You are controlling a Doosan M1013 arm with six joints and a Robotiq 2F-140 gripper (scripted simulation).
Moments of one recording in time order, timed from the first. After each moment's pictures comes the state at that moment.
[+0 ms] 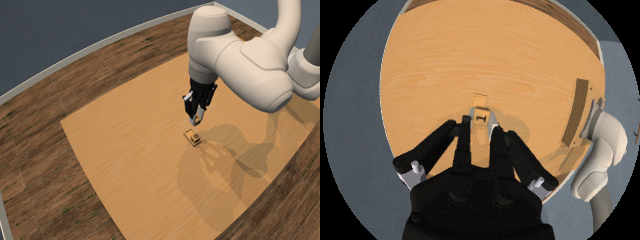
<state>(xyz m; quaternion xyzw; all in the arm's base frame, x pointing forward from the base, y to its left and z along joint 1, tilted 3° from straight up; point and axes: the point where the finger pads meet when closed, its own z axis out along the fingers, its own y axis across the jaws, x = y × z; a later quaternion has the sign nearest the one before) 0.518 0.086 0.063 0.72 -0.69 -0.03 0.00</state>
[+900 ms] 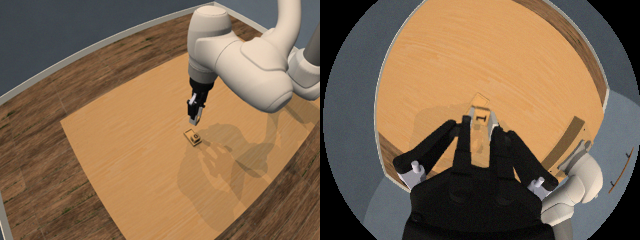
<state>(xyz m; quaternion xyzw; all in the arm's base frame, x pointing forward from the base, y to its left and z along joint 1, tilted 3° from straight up) 0.519 0.083 0.064 0.84 -0.54 -0.03 0.00</state>
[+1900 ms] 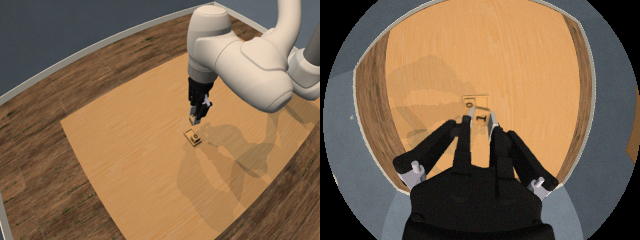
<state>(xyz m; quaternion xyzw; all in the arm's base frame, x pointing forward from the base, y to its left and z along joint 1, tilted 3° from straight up) 0.521 0.083 0.065 1.00 -0.09 -0.02 -0.01</state>
